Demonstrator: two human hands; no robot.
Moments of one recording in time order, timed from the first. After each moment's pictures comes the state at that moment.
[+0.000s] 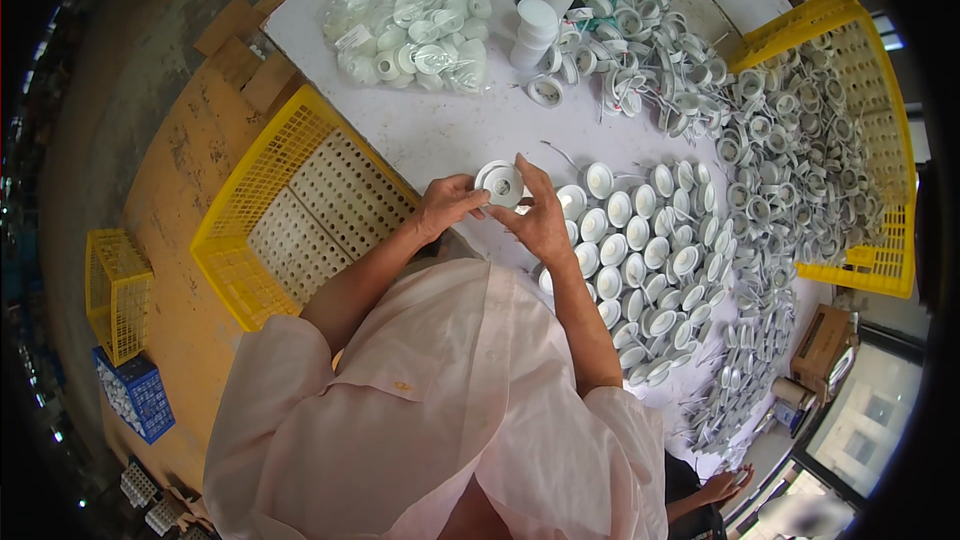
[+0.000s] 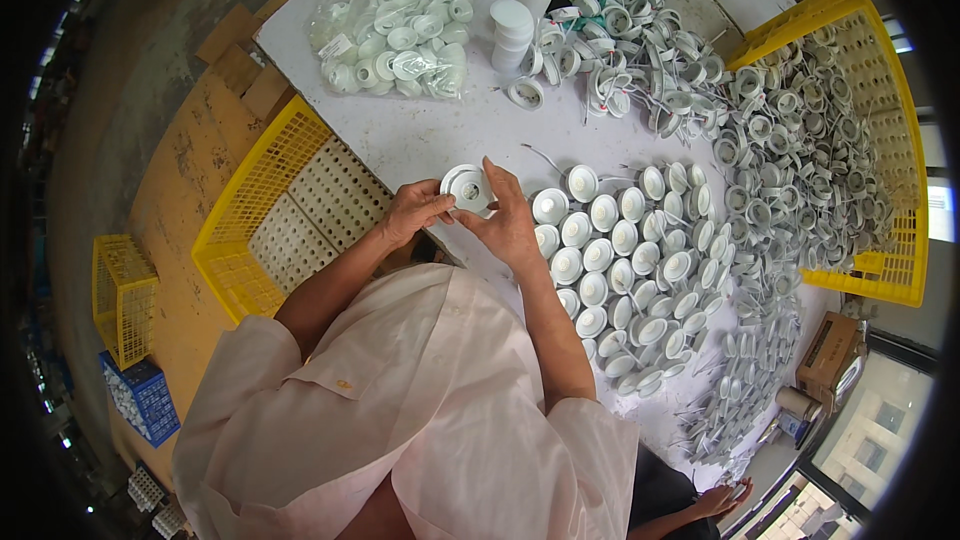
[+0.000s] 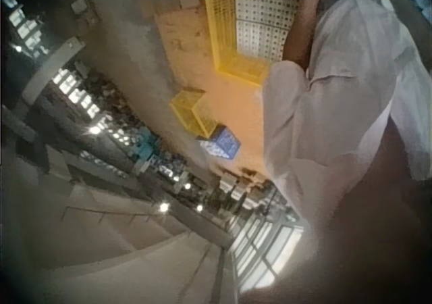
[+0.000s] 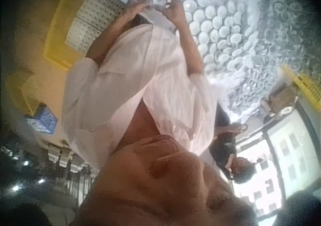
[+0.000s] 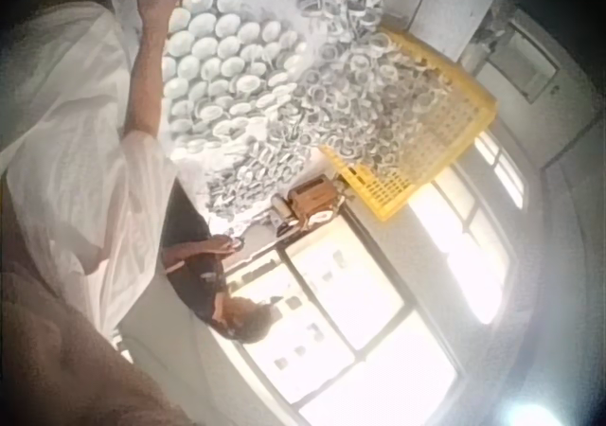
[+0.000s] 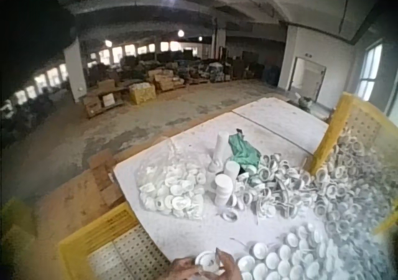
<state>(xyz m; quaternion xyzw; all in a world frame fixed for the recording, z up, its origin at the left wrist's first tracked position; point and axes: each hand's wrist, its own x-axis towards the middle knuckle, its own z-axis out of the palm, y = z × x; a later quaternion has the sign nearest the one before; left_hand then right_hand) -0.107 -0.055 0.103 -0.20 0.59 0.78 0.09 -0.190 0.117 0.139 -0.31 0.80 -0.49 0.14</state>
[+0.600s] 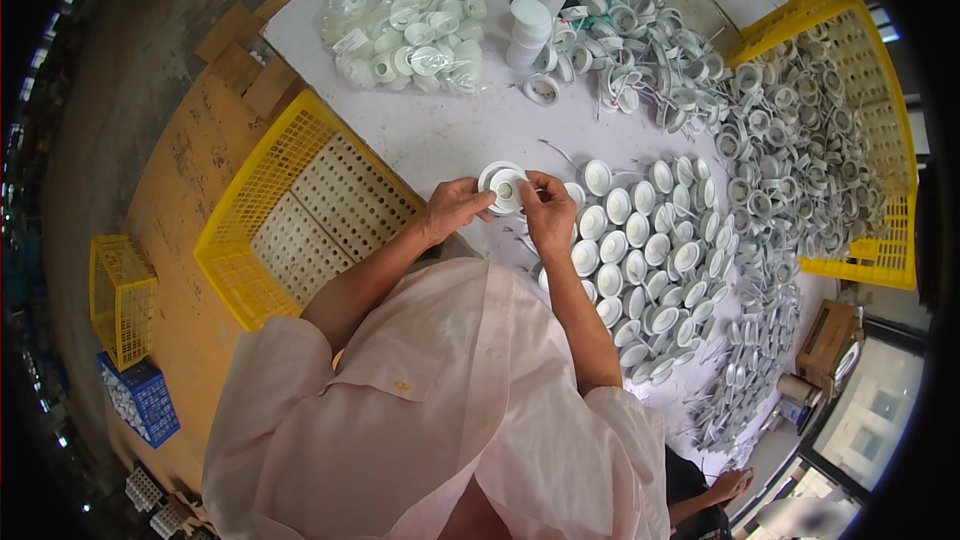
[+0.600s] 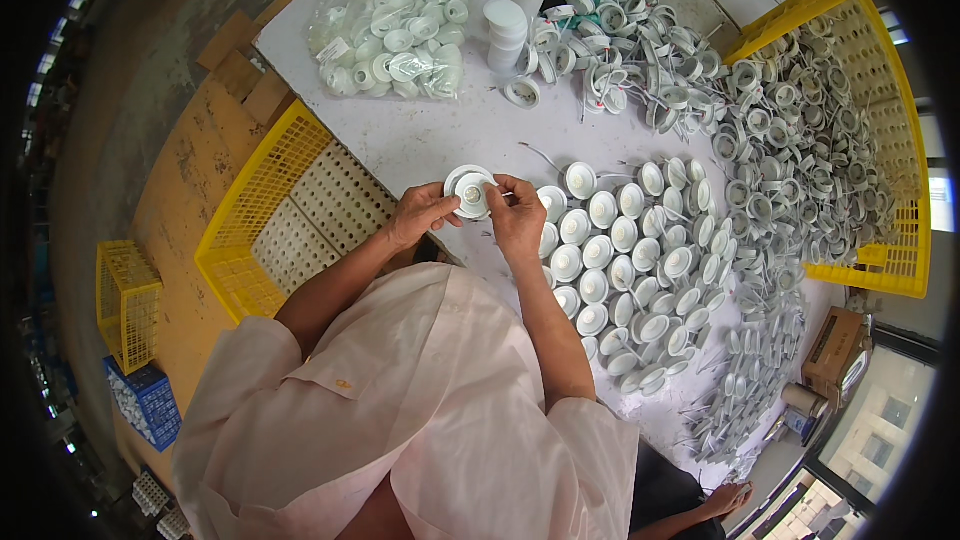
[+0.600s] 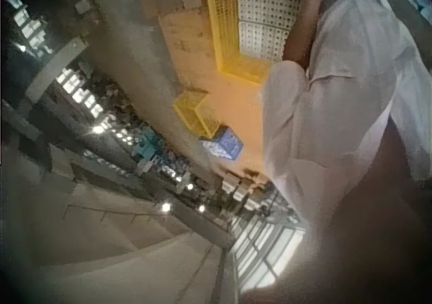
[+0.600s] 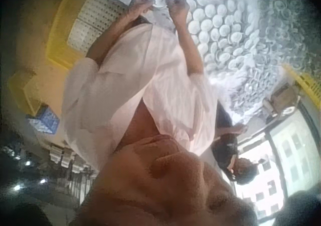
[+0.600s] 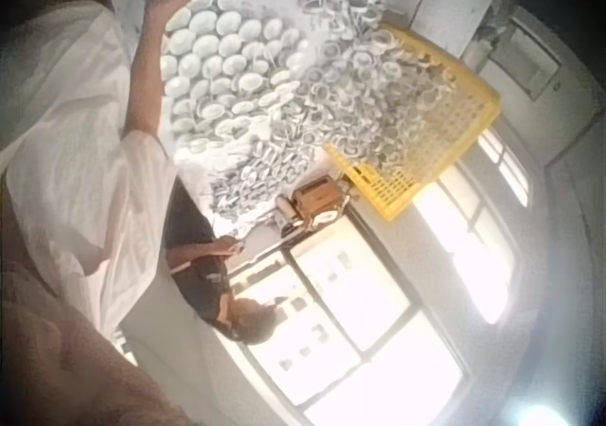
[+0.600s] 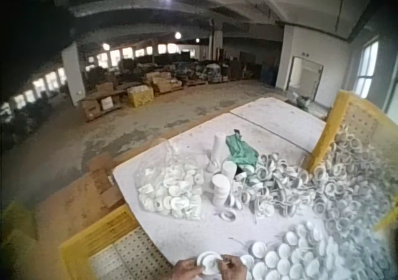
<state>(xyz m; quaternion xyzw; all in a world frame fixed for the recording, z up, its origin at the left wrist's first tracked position) -0.110 -0.043 0.104 -0.17 0.61 0.77 0.09 -0.187 0.121 0.125 -0.03 0.76 -0.64 0.15</state>
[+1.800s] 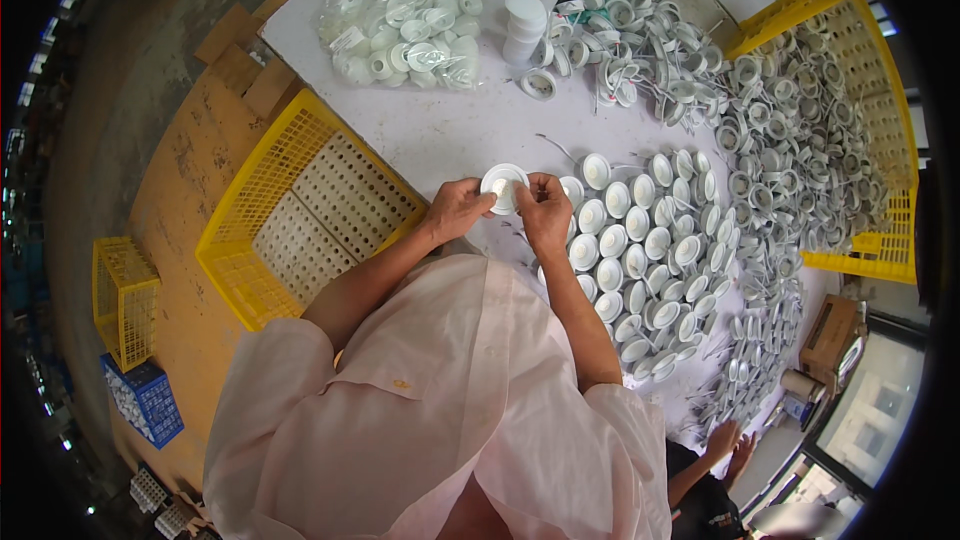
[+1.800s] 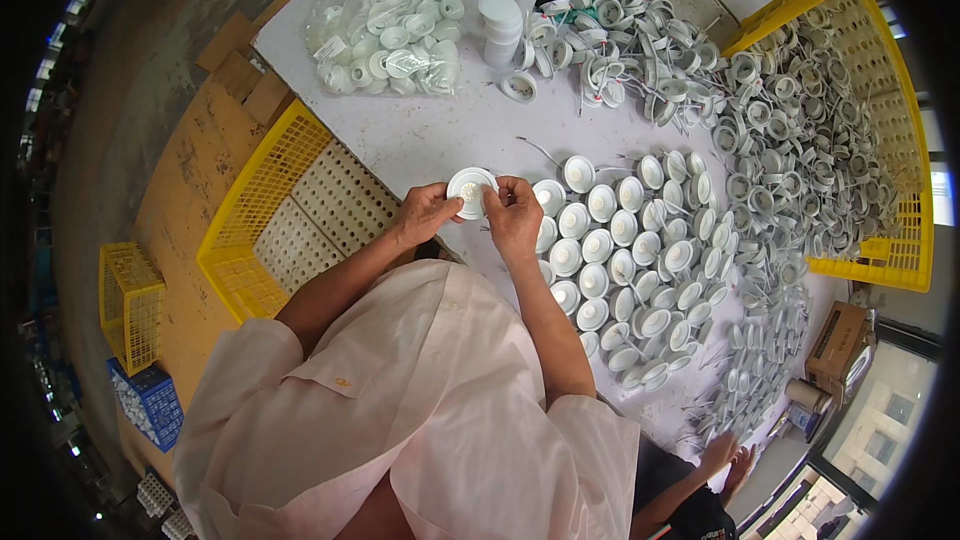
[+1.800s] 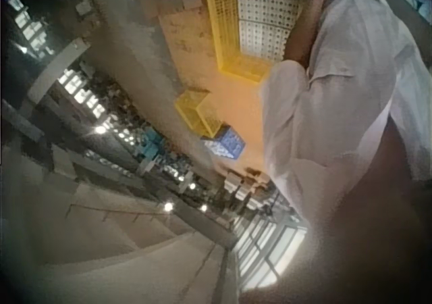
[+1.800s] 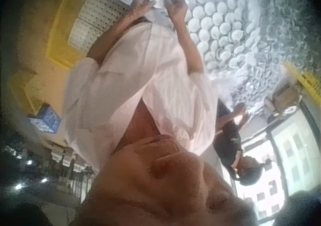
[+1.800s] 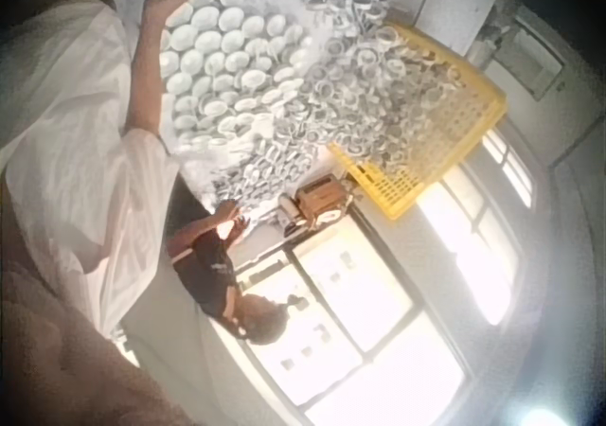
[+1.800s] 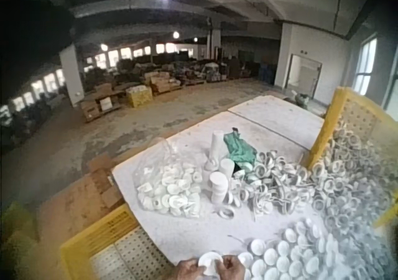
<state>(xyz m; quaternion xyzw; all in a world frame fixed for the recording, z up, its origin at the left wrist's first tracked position) -0.109 -0.024 0.105 -0.17 0.68 0.72 0.05 -0.181 0.129 0.107 -0.04 0.78 -0.61 0.12</state>
